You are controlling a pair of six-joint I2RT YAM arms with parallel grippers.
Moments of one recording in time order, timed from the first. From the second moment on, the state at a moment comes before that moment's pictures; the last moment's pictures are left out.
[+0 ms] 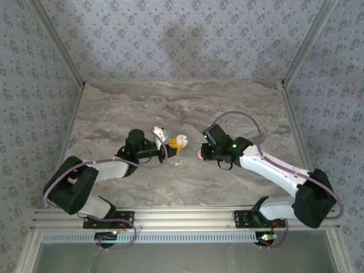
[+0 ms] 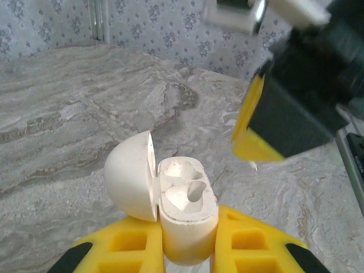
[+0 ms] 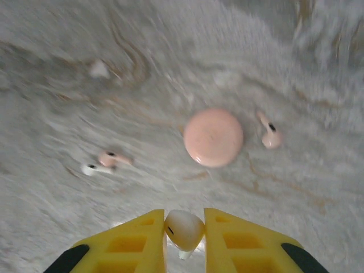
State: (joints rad) left arm -0.58 1.45 0.49 0.75 0.69 0.01; right arm 0.76 1.27 0.92 -0.61 0.11 0.63
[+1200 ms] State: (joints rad) left arm -0.66 1.45 0.47 0.84 0.54 0.14; right arm 0.85 1.14 0.82 -0.11 0.20 0.61
